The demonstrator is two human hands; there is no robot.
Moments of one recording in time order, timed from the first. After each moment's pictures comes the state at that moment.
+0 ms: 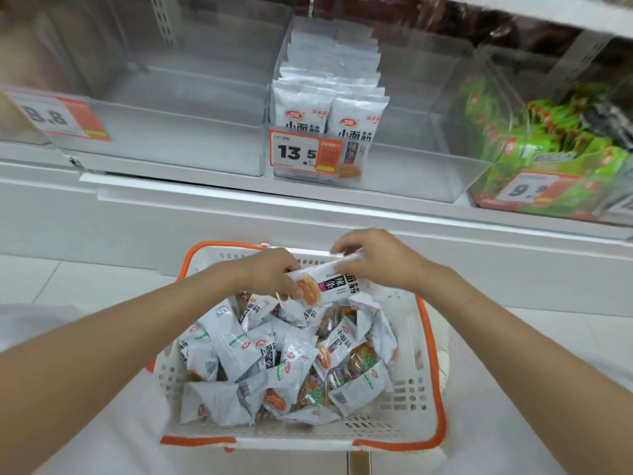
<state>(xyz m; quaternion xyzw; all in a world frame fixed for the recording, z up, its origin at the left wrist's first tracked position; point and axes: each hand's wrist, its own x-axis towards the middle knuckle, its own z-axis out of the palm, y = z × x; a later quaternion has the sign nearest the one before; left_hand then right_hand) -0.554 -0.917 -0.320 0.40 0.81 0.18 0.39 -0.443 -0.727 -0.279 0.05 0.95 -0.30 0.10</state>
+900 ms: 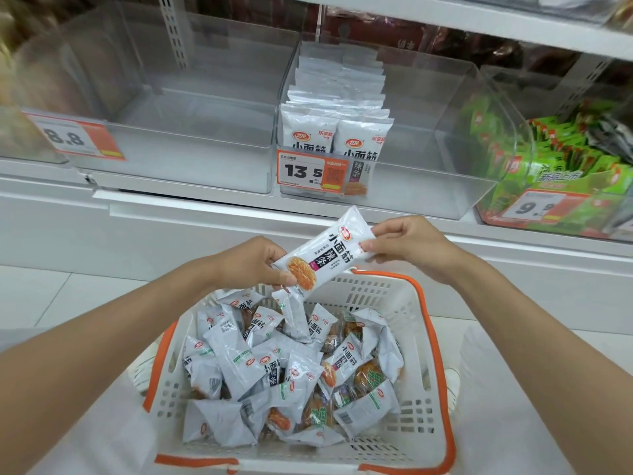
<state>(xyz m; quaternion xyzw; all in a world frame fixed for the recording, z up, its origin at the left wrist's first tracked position) -0.586 -0.943 -0.302 0.33 0.79 0.35 0.39 -0.451 -0.692 -0.251 0.20 0.76 -0.61 0.07</state>
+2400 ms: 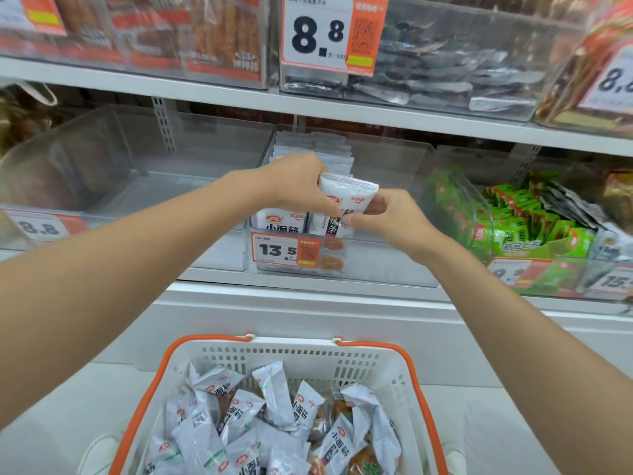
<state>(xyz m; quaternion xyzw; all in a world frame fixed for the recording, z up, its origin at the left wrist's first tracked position) -0.644 -0.811 -0.125 0.46 0.86 0.18 0.07 -0.525 -0.663 -0.170 0.10 0.84 -0.51 -0.14</state>
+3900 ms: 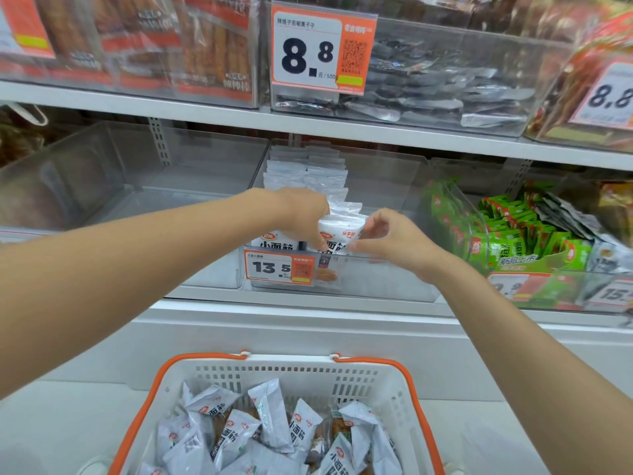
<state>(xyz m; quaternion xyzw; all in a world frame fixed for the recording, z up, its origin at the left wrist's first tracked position) -0.645 -0.785 -0.134 0.49 0.87 -0.03 0.09 -0.523 -0.641 -0.181 0.19 0.85 -0.49 -0.09</state>
